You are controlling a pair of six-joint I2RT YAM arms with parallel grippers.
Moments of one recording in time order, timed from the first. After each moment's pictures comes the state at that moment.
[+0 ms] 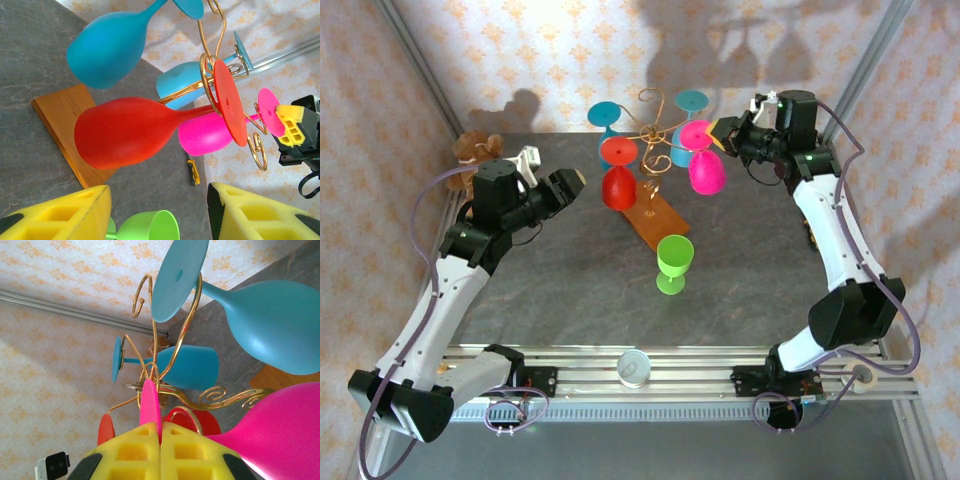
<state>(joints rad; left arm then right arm) -0.23 1.07 1.16 -0.47 0.34 -0.87 0.14 1.53 1.63 -0.50 -0.69 0.92</state>
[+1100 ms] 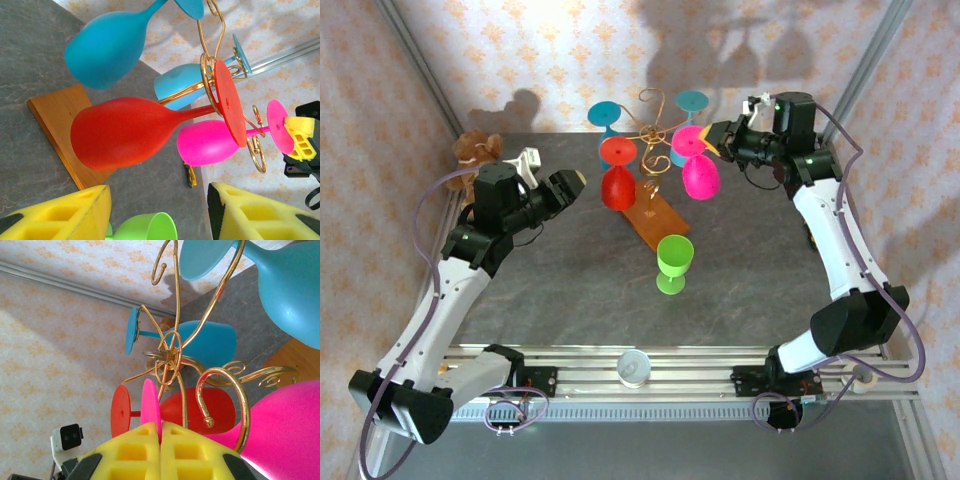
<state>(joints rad) -0.23 1.06 1.12 -0.43 0.35 -0.89 0.18 1.50 1.63 -0.55 -0.73 0.90</state>
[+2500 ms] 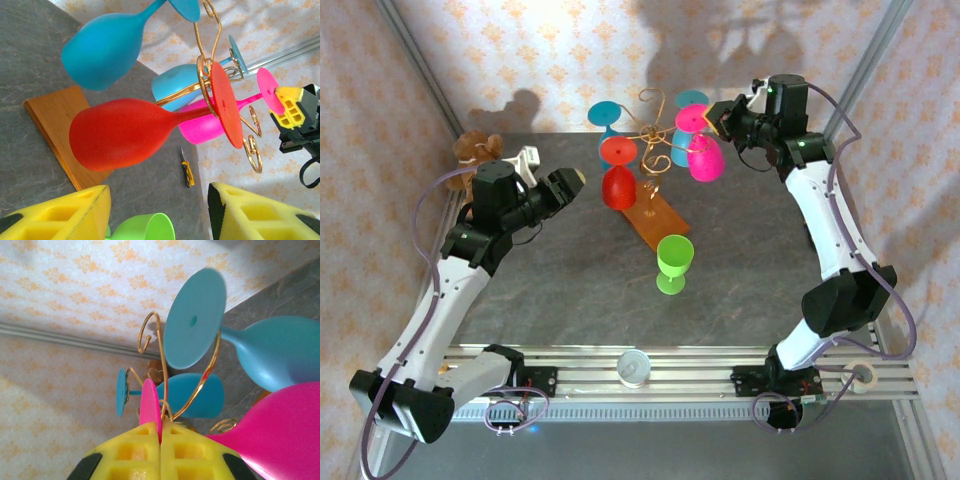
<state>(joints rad) -0.22 1.06 1.13 -0.43 0.37 -0.88 0.19 1.63 1.80 -0.55 -0.52 0.98</state>
